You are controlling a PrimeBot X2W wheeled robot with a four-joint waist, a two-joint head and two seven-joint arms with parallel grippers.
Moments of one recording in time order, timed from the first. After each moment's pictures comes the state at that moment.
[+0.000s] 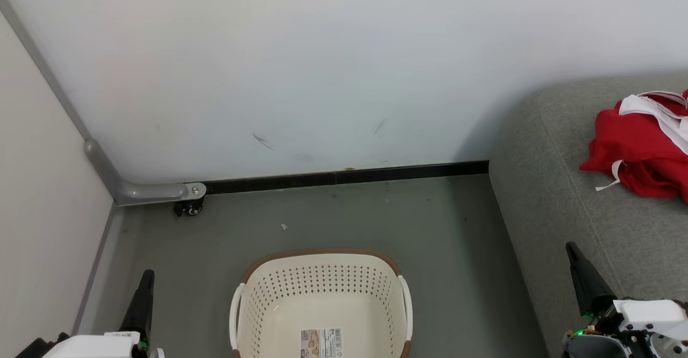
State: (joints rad) left arm -0.05 0.08 0.01 0.27 -1.65 -0.12 0.06; right arm -0.05 -0.08 -0.06 0.26 1.66 0.12 0.05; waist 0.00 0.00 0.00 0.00
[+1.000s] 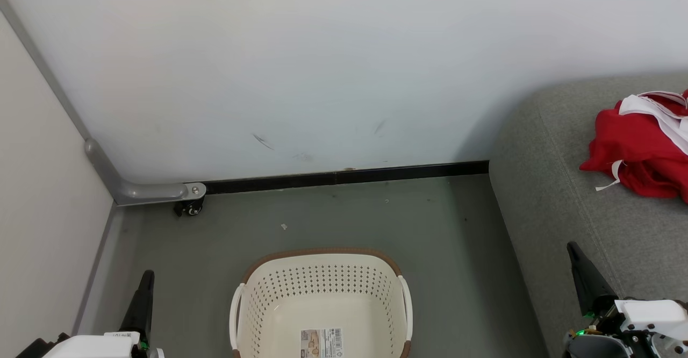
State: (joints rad) left arm -0.05 0.07 0.02 0.27 -1.65 -0.12 0.06; right arm -0.05 -0.08 -0.07 0.26 1.66 0.12 0.05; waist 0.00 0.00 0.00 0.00
